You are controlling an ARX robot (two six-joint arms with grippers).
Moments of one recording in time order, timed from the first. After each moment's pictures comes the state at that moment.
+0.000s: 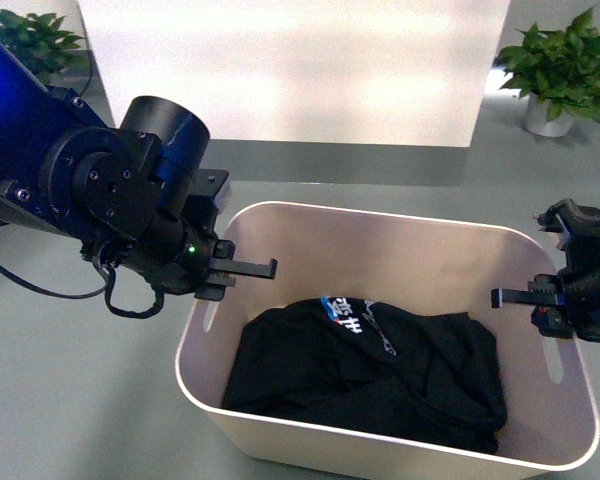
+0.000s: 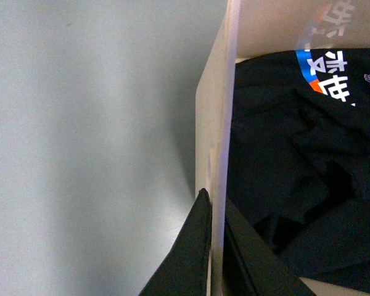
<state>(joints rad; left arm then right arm) -0.25 2.29 1.28 0.09 -0.04 -0.06 0.00 2.22 1.04 0.22 0.00 0.10</state>
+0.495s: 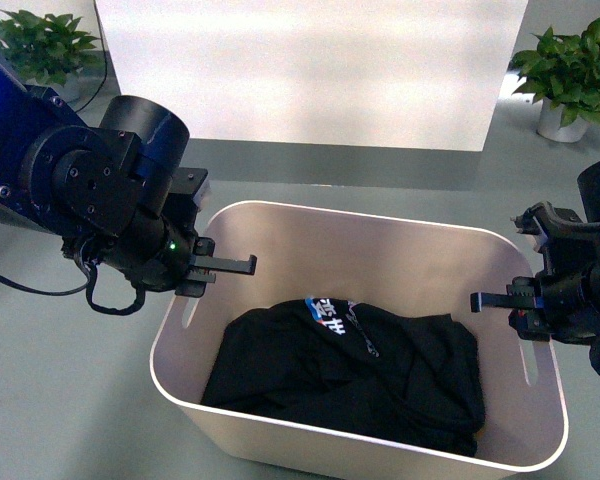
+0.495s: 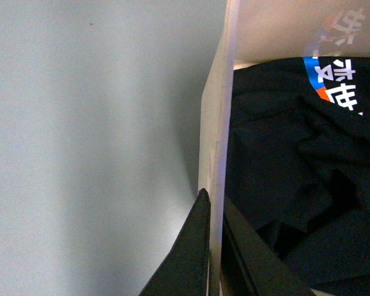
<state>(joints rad) -0.24 2.29 1.28 0.09 -0.05 -0.05 0.02 2.22 1.04 0.22 -0.01 0.10</state>
